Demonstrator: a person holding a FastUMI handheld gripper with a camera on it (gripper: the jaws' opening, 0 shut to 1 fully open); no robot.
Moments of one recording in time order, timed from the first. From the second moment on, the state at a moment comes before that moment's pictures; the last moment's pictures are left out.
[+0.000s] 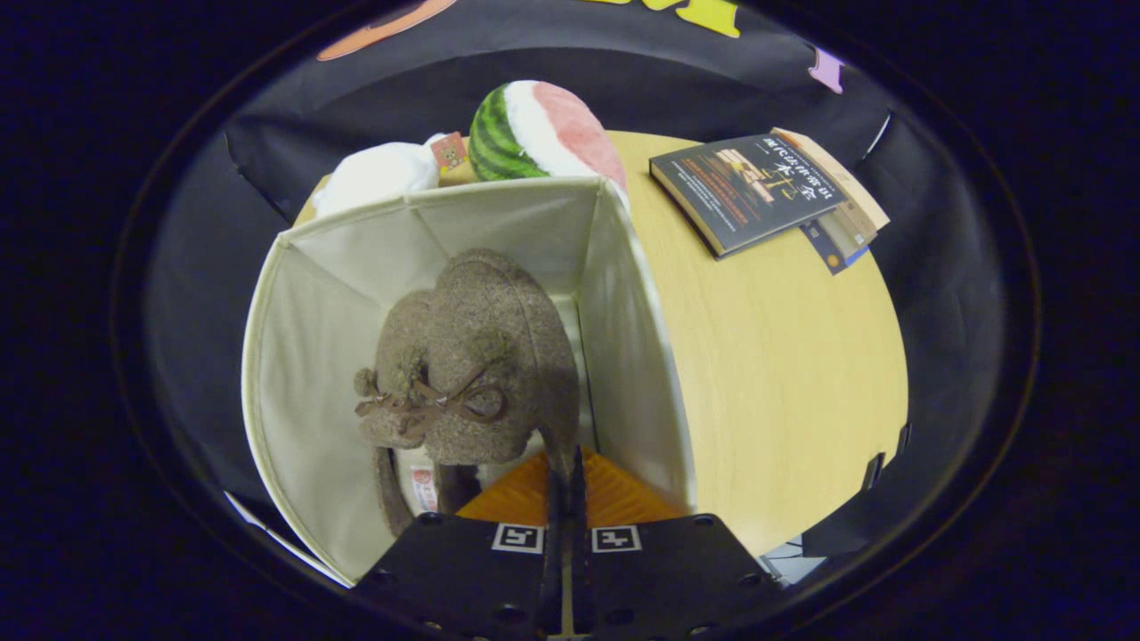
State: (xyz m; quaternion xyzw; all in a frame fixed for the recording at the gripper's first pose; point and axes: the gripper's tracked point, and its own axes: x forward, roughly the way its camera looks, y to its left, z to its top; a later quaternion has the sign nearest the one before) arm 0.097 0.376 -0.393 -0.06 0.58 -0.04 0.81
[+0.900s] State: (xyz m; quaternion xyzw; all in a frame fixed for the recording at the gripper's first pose) arm 0.063 0.371 -0.197 -0.08 0.34 0.08 0.93
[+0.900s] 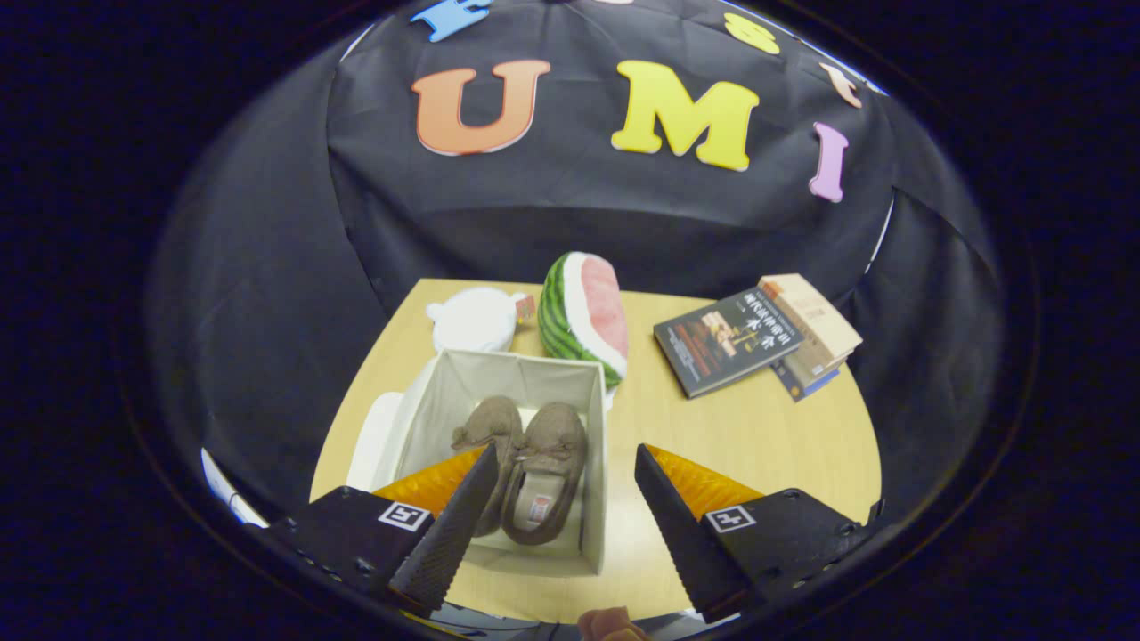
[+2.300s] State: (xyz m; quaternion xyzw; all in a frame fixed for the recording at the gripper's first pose) arm -0.055 0.045 -0.001 -0.04 -0.01 0.08 1.00
